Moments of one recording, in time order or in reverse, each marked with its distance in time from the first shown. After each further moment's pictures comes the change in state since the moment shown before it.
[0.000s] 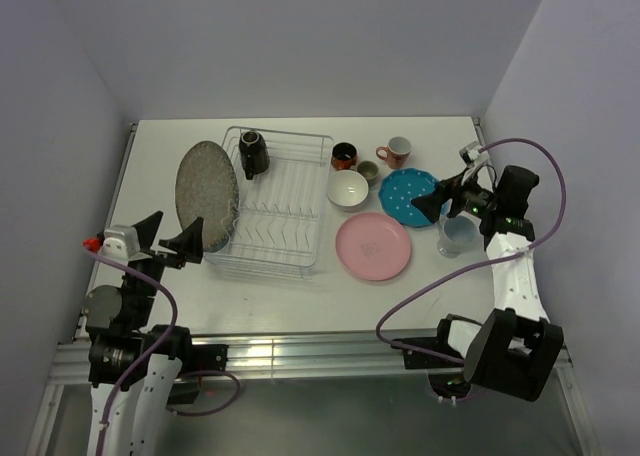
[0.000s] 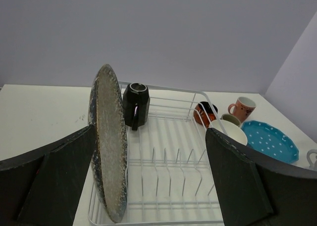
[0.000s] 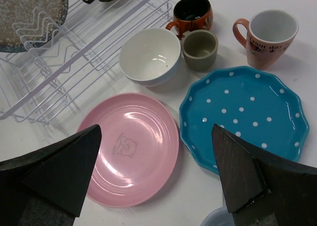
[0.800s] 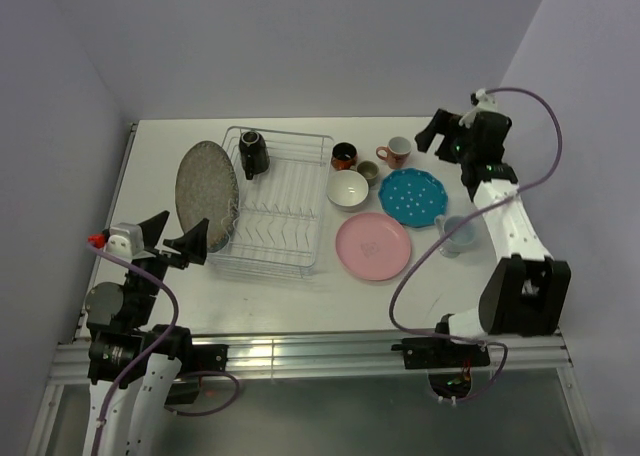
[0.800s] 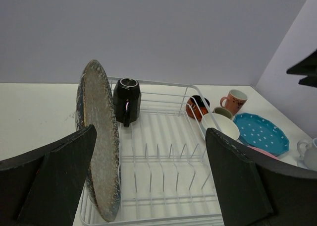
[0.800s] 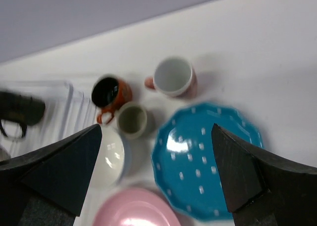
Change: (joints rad) left arm -0.031 0.027 -0.002 0.001 0.024 0.000; right arm 0.220 0.276 0.318 0.050 0.743 0.520
